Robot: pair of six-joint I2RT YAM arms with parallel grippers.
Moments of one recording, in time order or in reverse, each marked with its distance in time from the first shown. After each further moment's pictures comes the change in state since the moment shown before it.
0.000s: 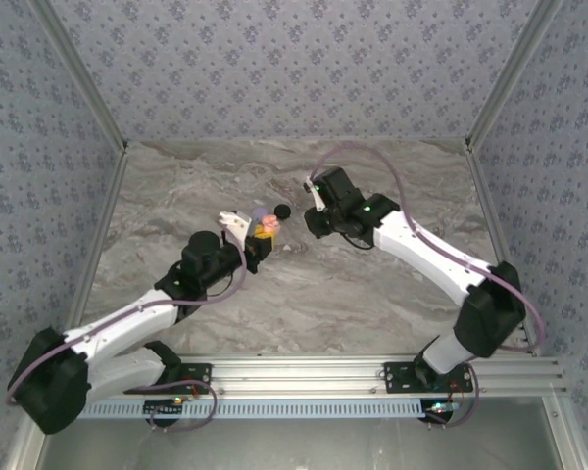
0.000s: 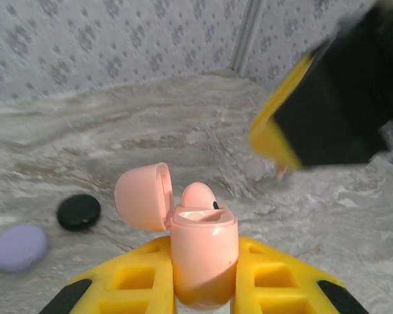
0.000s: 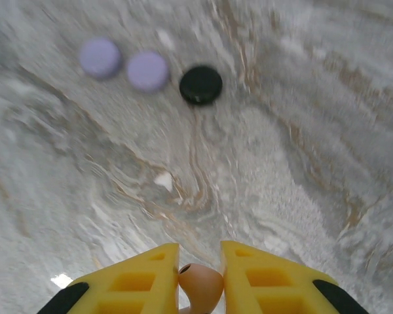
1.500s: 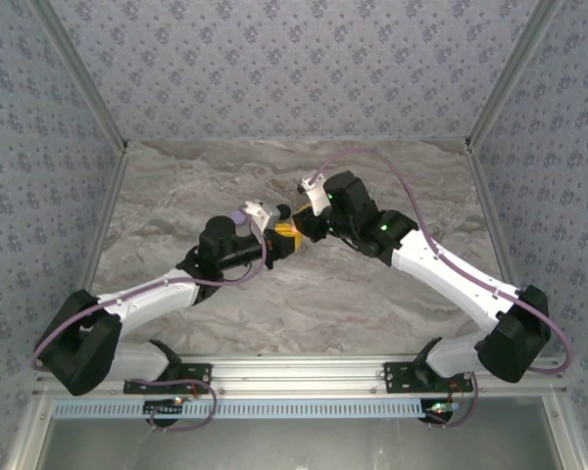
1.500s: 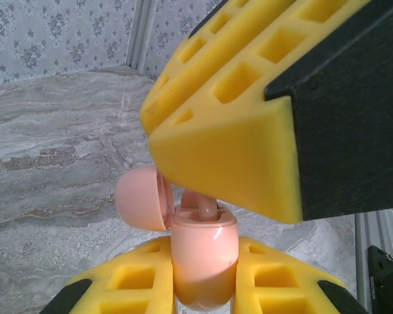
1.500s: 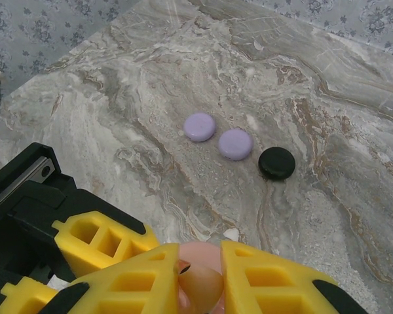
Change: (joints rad) left arm 0.003 0.214 0.111 0.170 0.321 -0.076; right arm 0.055 -0.135 -0.109 0.214 -0.135 -0.096
